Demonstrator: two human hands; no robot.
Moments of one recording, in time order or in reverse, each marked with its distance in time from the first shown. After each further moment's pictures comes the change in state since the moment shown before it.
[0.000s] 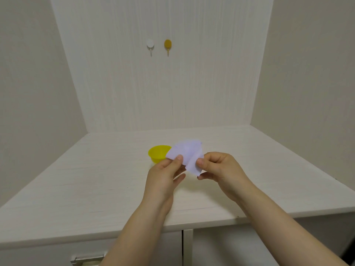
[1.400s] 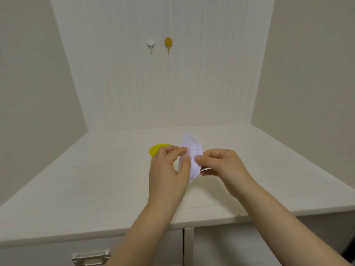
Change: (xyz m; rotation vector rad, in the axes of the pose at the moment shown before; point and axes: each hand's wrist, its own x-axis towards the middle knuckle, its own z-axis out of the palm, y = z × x) left_hand -0.003 -0.002 0.002 0.796 0.184 0.561; right_hand 0.000 -0.008 0.004 -0.124 0.107 0.013
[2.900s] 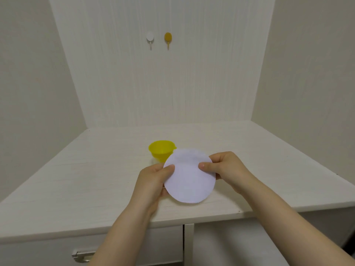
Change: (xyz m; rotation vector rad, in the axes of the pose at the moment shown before) left_hand 0.001 -0.041 -0.016 -0.607 -0.251 -0.610; right_hand 0.015 0.032 -0.020 -0.178 -0.012 0.183
